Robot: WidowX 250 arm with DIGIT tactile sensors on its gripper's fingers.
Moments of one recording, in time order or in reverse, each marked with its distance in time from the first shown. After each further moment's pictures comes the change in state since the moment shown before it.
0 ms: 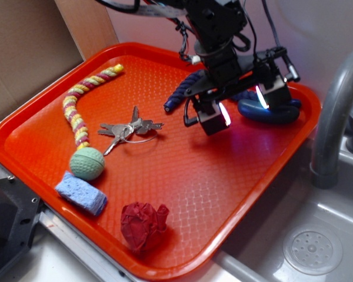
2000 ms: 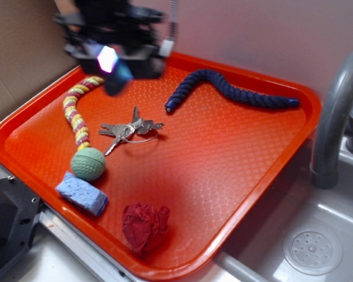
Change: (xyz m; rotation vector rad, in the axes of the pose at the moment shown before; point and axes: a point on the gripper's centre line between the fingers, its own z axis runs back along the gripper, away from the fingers) arm 0.013 0.100 0.146 0.181 -0.003 -0.558
